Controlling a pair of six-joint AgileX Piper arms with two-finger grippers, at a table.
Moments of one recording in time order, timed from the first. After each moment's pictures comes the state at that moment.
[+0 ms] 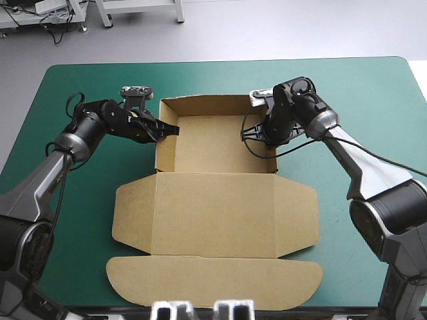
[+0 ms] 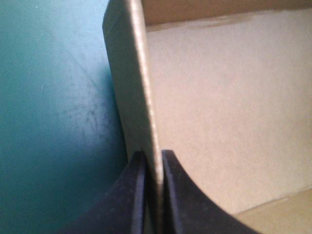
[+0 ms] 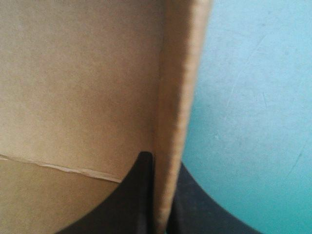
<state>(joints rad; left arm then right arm) -0.24 1.69 -1.36 -0.35 0.76 0.16 0.46 1.91 -1.73 0.00 1.17 0.24</state>
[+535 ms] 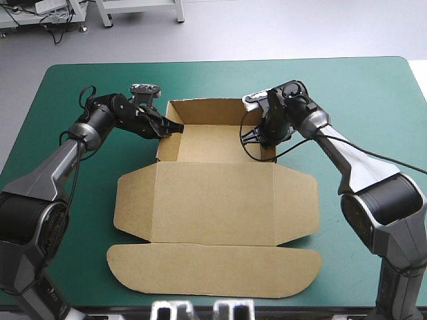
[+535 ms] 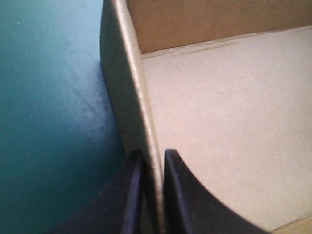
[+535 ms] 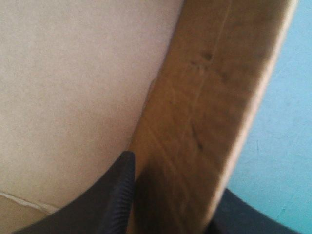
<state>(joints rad) -0.23 1.82 -1.46 -0.37 0.79 0.24 0.45 1.97 -1.74 -0.06 1.11 0.10</state>
